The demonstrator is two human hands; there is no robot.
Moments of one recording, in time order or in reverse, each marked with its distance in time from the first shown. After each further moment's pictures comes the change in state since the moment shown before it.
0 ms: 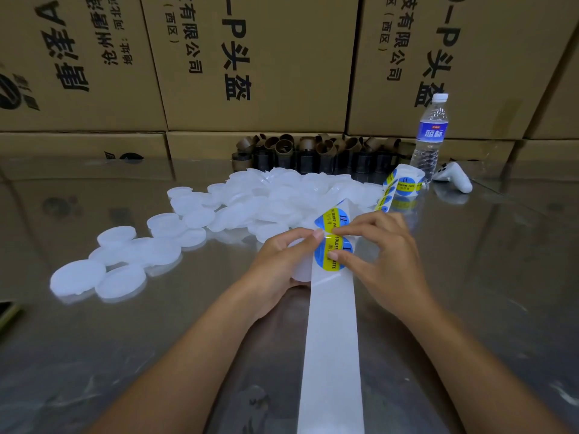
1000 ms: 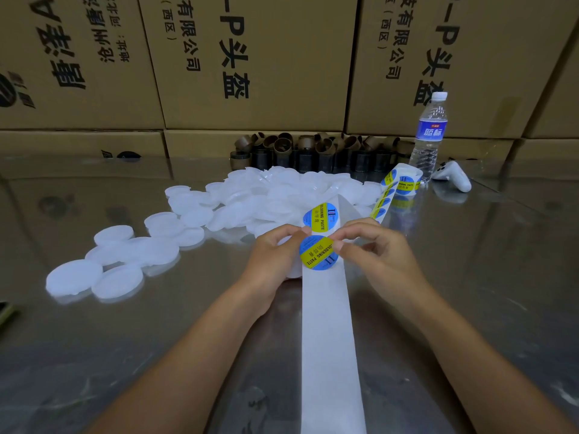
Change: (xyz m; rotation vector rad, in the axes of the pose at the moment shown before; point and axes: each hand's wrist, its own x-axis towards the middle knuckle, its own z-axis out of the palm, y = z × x) left_hand 0.008 0.000 0.002 0.079 0.249 0.026; right_hand 0.005 -0.017 -0.001 0.547 -0.148 0.352
